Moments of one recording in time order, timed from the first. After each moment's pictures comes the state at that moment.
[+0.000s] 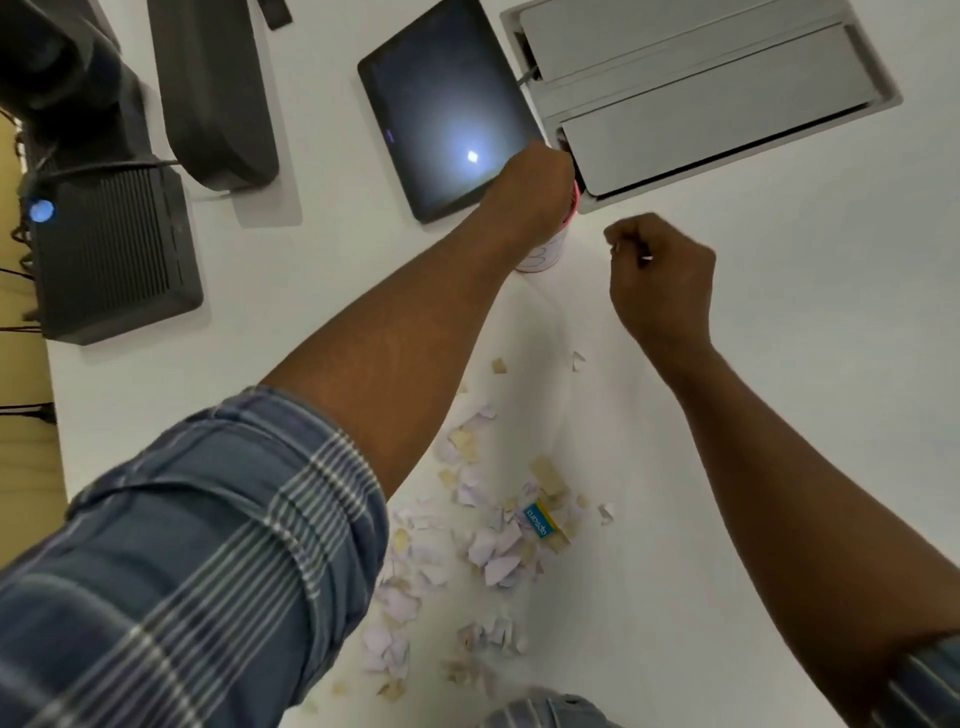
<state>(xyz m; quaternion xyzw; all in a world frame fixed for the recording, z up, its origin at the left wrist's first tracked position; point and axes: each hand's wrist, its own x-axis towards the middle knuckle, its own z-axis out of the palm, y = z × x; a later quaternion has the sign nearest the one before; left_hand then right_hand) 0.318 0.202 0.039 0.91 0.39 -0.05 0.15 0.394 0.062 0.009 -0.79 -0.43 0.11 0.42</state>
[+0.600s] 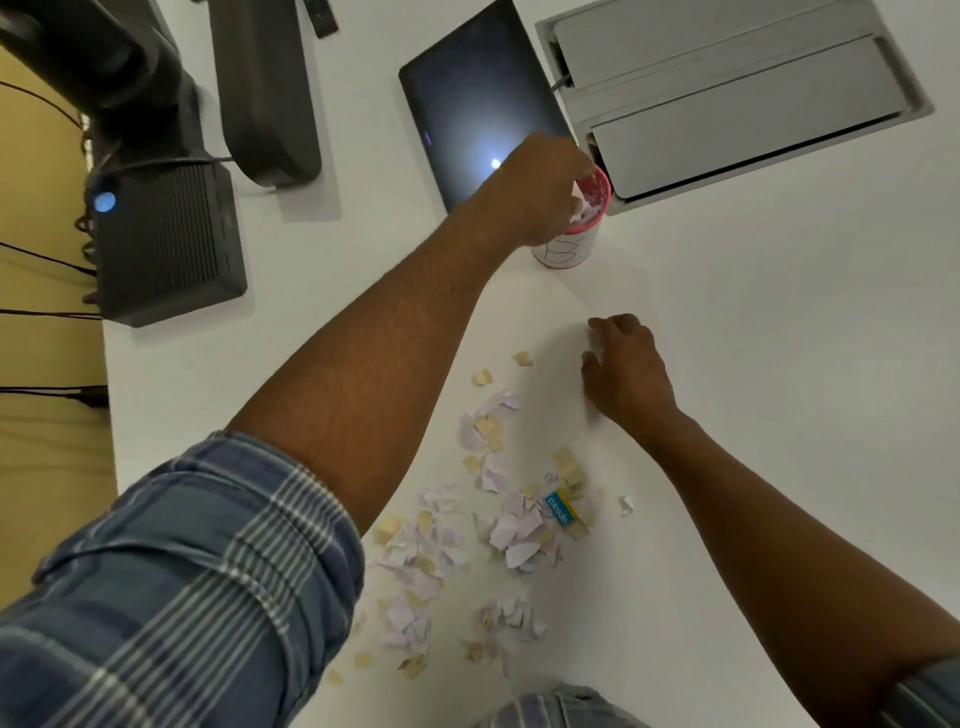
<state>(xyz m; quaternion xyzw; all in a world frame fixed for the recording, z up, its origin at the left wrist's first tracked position) 0.281 0.201 0.071 0.91 0.38 0.00 0.18 0.342 0.015 -0.038 -0.82 -0.49 0.27 0.14</state>
